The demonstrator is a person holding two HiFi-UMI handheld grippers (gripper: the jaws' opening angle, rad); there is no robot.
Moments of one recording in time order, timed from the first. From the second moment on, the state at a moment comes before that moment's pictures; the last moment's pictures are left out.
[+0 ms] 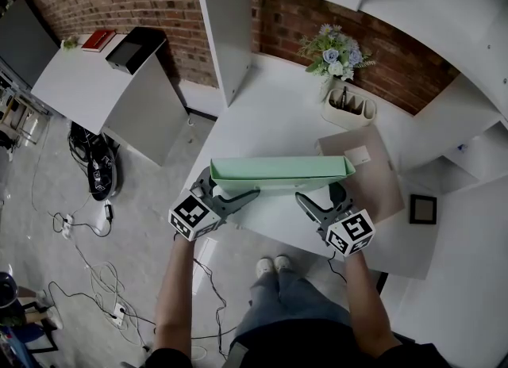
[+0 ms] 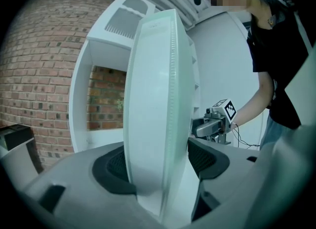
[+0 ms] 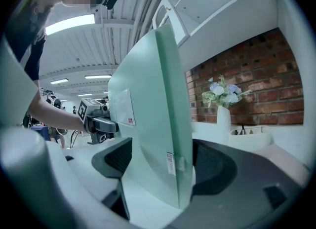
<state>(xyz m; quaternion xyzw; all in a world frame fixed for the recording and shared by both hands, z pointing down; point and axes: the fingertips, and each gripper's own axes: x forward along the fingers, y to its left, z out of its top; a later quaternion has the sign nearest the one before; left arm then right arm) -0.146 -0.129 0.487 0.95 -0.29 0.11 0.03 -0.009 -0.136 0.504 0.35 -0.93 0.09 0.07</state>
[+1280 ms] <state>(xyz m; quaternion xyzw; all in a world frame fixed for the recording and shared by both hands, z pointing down) -0.131 -0.059 0.458 0.94 -0.35 0.04 0.02 0.012 -0.122 0.506 0.25 -0.95 0.14 0.06</state>
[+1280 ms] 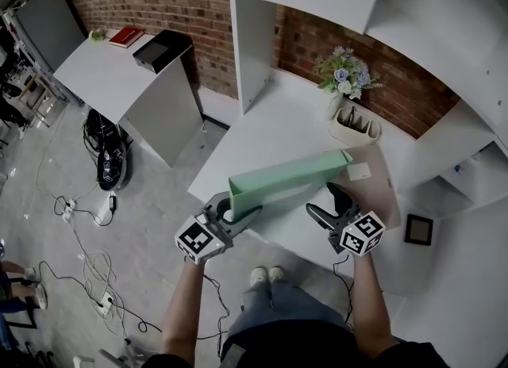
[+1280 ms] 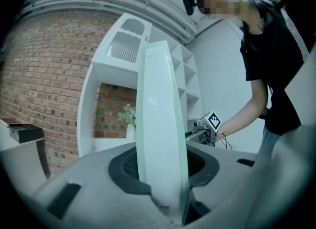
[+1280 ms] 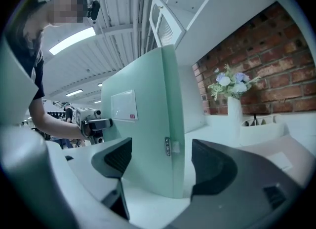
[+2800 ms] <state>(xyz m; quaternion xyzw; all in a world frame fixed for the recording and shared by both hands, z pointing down) -0.174 -0.227 0.403 0.78 -0.62 -0.02 -0.04 -0.018 -0.157 0.470 0.24 -0.96 0.13 0.01</state>
